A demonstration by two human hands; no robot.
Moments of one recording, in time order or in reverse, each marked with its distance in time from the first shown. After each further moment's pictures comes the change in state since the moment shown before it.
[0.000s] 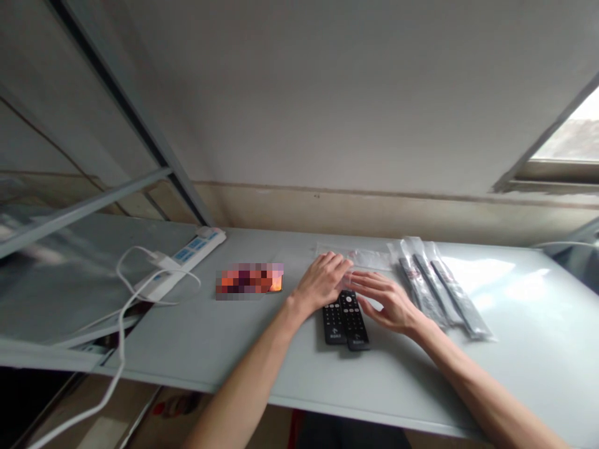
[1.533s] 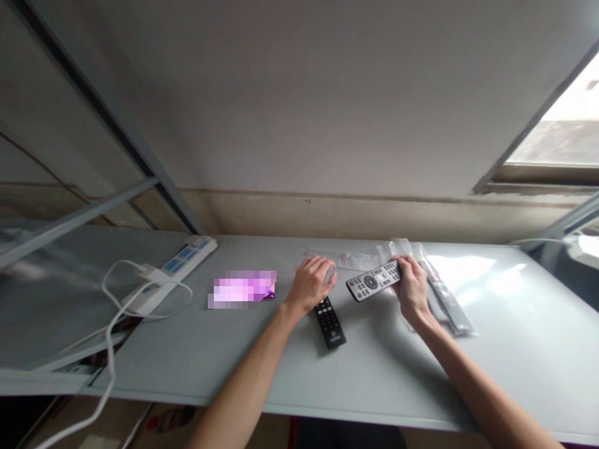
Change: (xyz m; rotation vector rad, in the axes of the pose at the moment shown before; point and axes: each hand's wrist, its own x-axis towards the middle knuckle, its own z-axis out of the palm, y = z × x) left_hand 0.002 -0.010 0.016 -0.093 0.220 -0.142; right_hand -0.011 0.027 -0.022 0.345 0.645 0.980
